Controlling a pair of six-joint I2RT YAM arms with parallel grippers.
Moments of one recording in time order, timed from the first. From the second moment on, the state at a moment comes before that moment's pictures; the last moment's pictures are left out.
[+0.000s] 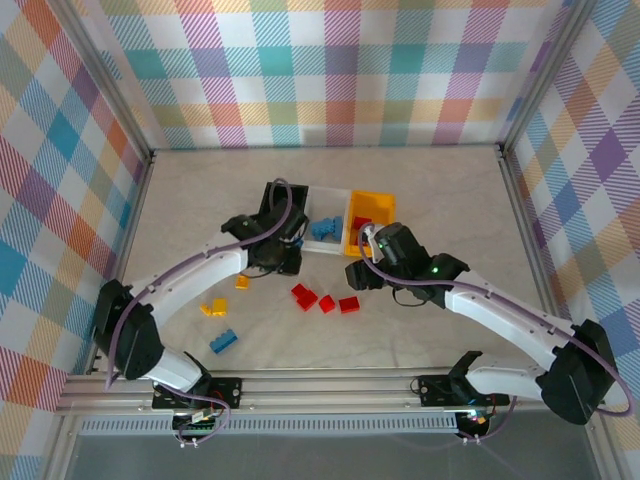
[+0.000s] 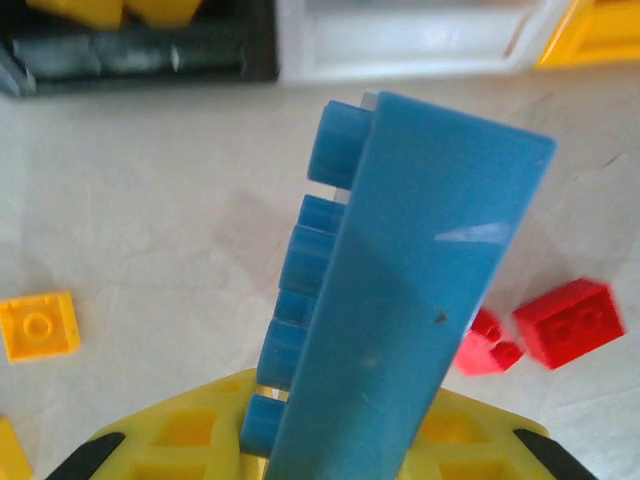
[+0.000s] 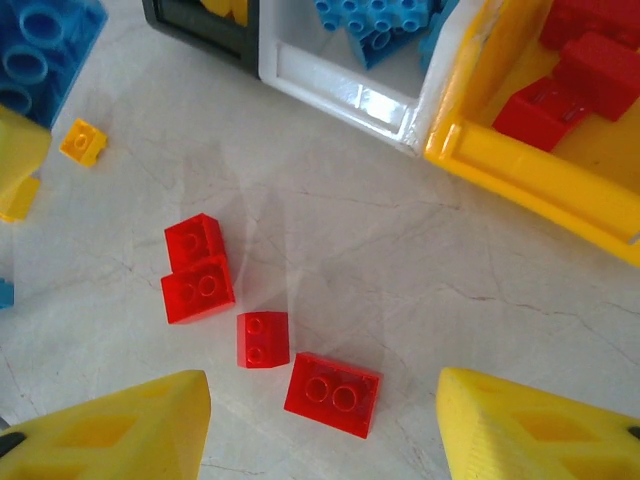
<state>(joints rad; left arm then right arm) -0.71 1.53 1.29 -0.95 -0.10 -0.48 0.76 1.16 0.87 -0.52 -0.05 0.38</state>
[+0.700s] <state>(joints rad) -0.63 2.25 2.13 -1.10 -0.09 -0.34 0.70 1.02 0.82 -0.59 -0.06 0.38</state>
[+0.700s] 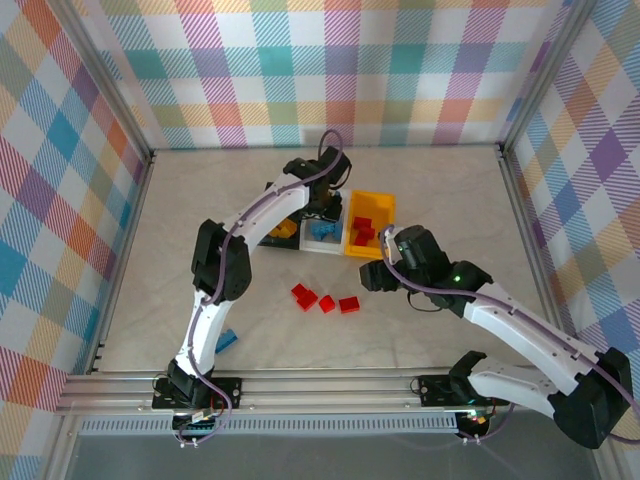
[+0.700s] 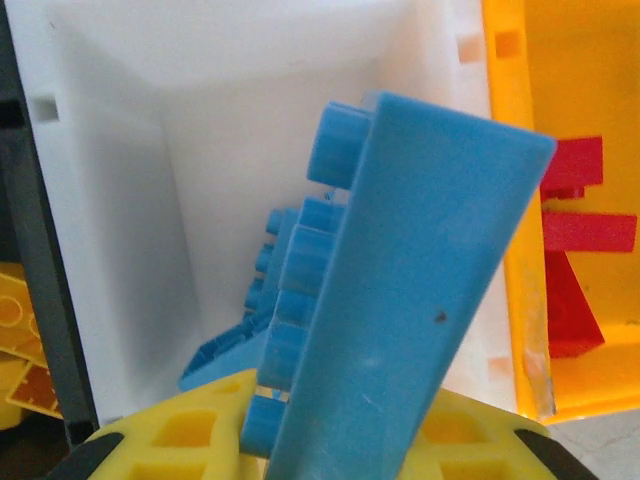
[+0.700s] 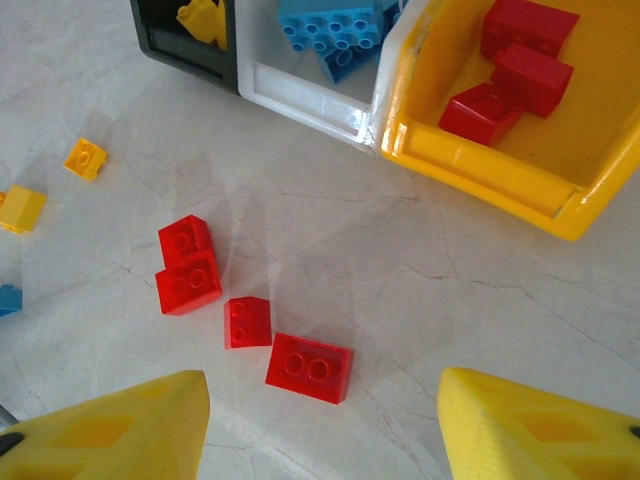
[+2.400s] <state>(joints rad) -0.58 1.48 1.29 -0.96 -0.05 -0.42 0.88 1.70 0.97 -0.53 0.04 0.39</state>
